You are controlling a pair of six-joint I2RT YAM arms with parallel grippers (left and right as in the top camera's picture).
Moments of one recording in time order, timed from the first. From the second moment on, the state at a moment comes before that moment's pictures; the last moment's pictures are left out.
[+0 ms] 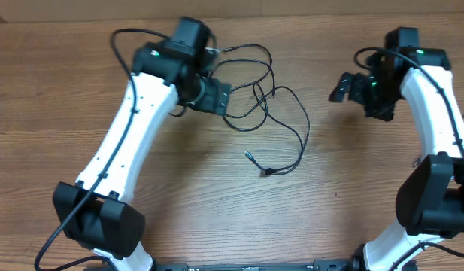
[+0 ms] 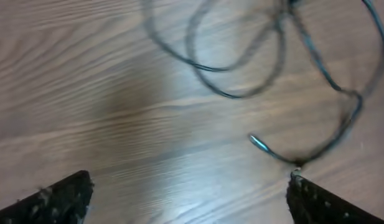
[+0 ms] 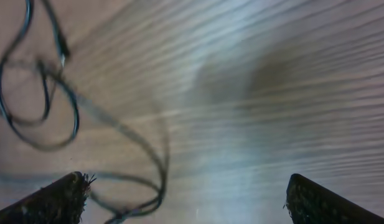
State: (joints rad) left arm -0.33 1.82 1.81 -1.25 0.09 -0.16; right arm -0.09 1.87 1.62 -1.17 -0.24 0.21
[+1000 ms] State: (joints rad) left arm -0.10 1.82 1.81 -1.32 0.08 -0.39; right arm 0.38 1.87 1.49 -0.78 -0.26 0.09
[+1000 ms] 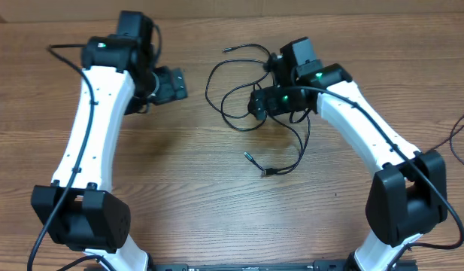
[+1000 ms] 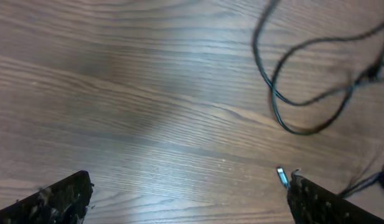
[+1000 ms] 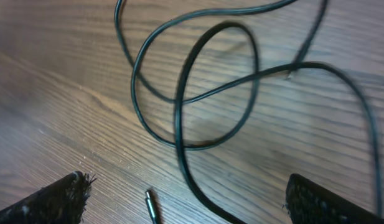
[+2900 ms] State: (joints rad) left arm -0.09 1.82 1.81 -1.35 0.08 -0.41; right arm 0.23 1.61 2.29 -0.51 0.07 0.17
